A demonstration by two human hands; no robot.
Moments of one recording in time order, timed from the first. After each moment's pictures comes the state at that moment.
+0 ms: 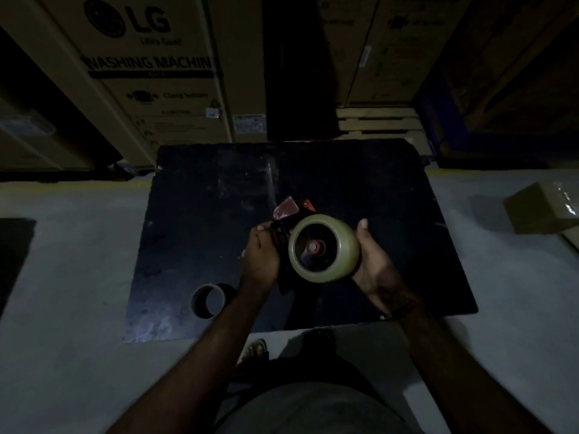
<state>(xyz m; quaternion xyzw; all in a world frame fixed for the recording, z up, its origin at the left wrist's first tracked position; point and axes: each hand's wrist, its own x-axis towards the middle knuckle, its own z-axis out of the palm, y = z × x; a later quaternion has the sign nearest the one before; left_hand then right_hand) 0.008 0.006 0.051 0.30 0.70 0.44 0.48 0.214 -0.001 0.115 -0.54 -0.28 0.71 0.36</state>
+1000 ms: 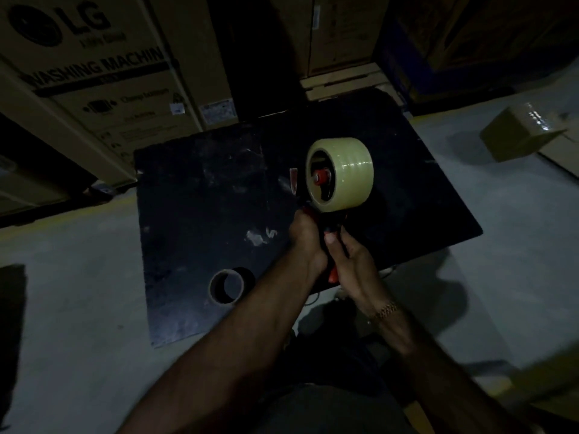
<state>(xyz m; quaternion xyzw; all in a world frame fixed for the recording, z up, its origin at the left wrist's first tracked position) 0.064 -0.011 0.071 0.04 0.56 0.38 0.74 0.140 -0.102 0.080 -0.67 -0.38 0.50 0.39</state>
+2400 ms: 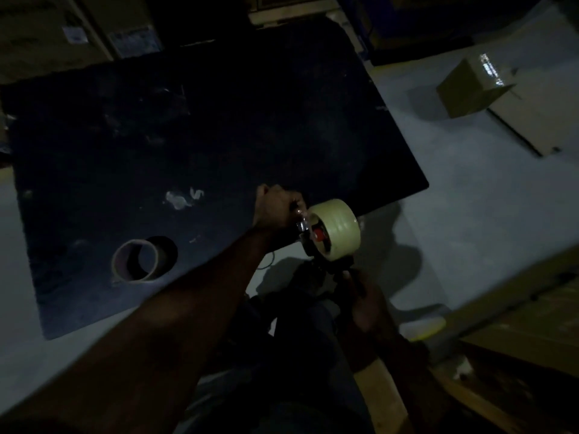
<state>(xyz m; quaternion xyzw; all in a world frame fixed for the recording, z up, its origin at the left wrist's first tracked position) 0.130 -0.019 -0.073 0.80 0.50 0.07 0.33 0.277 -0.248 -0.042 -0.77 -0.36 0.42 0.31</state>
